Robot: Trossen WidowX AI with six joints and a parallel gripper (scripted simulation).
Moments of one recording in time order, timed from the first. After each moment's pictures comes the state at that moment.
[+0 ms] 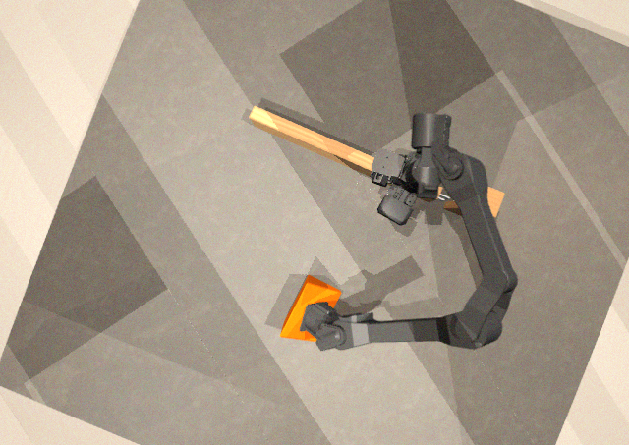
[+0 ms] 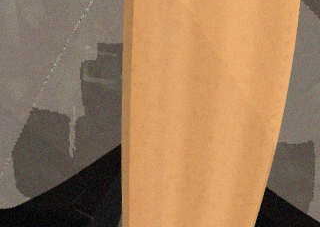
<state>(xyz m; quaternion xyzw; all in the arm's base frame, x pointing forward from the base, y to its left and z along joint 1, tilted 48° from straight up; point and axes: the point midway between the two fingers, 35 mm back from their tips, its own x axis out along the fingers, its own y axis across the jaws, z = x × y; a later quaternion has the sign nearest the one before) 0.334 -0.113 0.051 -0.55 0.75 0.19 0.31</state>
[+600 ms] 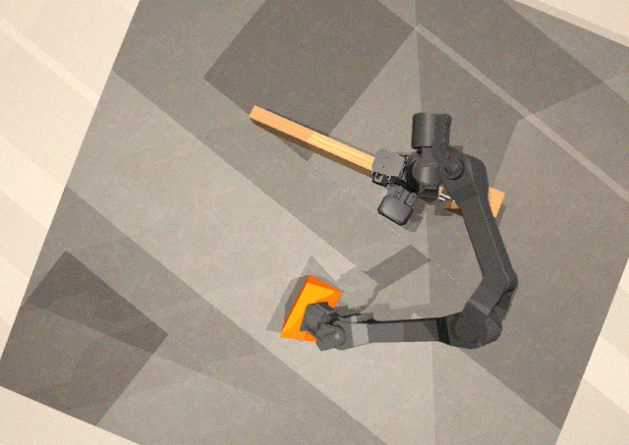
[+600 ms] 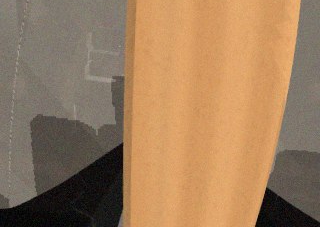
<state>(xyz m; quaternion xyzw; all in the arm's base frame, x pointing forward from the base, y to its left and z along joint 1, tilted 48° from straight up) 0.335 -0.111 0.053 -0.55 0.75 0.19 0.31</state>
